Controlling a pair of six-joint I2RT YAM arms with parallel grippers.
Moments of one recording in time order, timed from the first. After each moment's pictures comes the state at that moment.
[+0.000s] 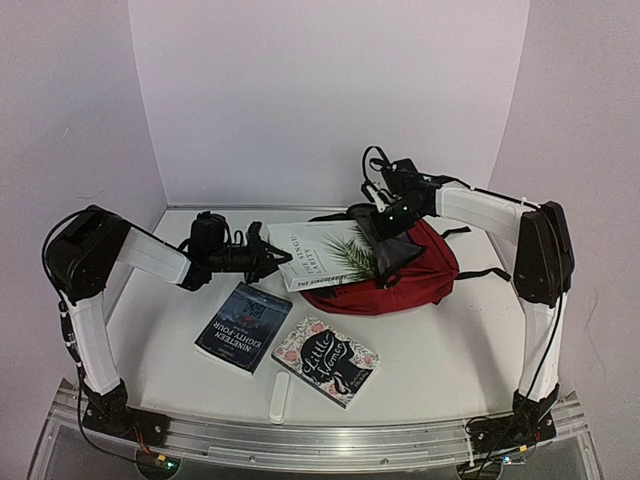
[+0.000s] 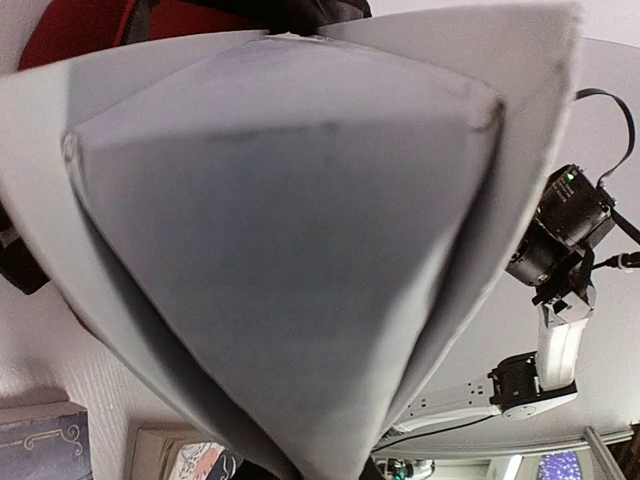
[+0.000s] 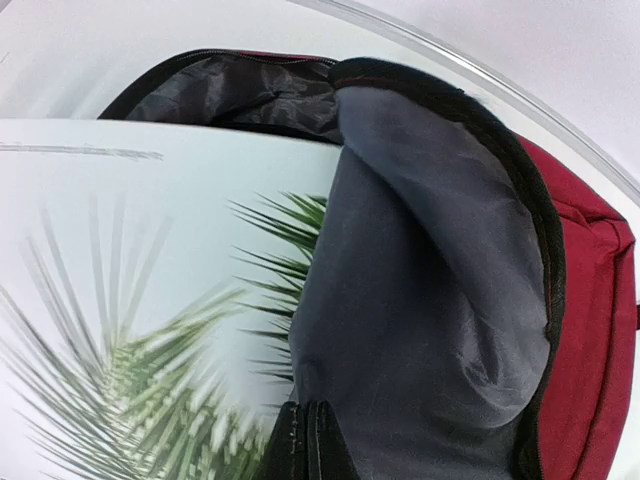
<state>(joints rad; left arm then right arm) -0.50 1.91 0.95 0.68 0.78 -1.21 0.53 2.07 1.79 -0.62 0.01 -0.03</state>
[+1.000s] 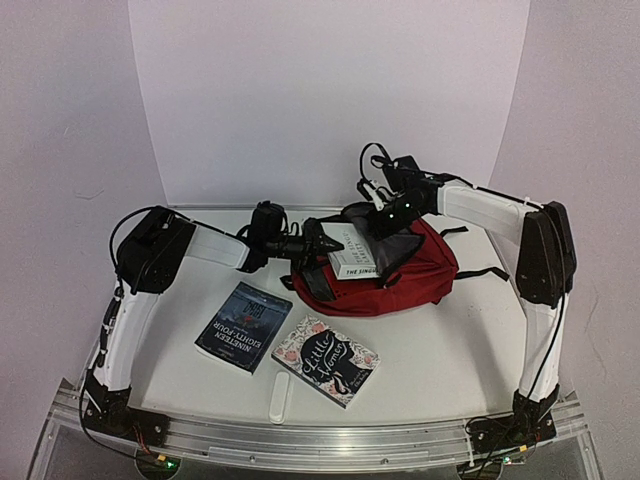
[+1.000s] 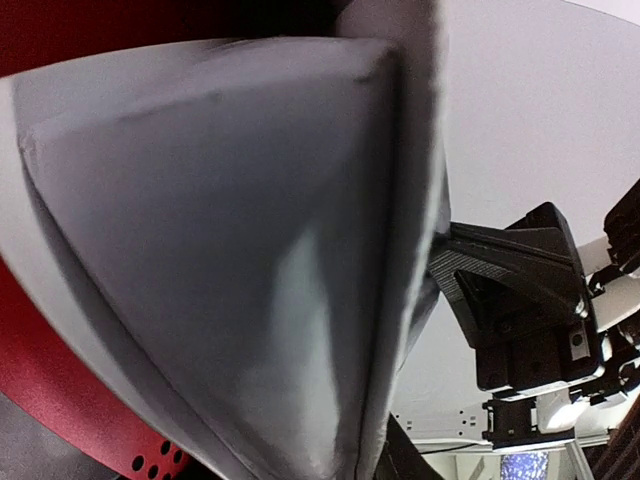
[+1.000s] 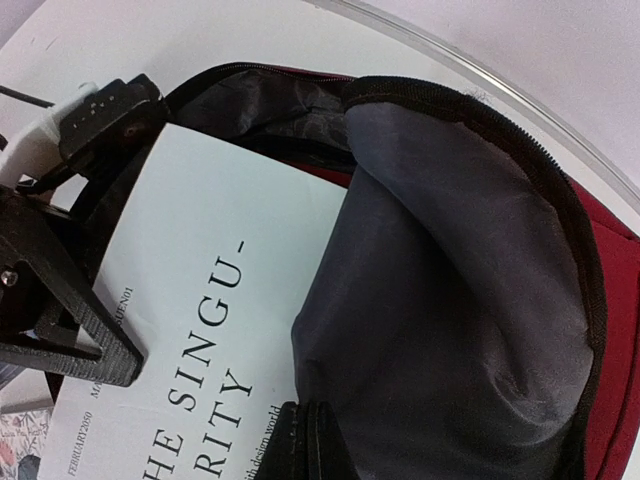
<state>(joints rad) -0.62 2.36 1.57 0.55 0.86 -1.33 0.53 2.06 1.79 -0.62 -0.08 -0.07</state>
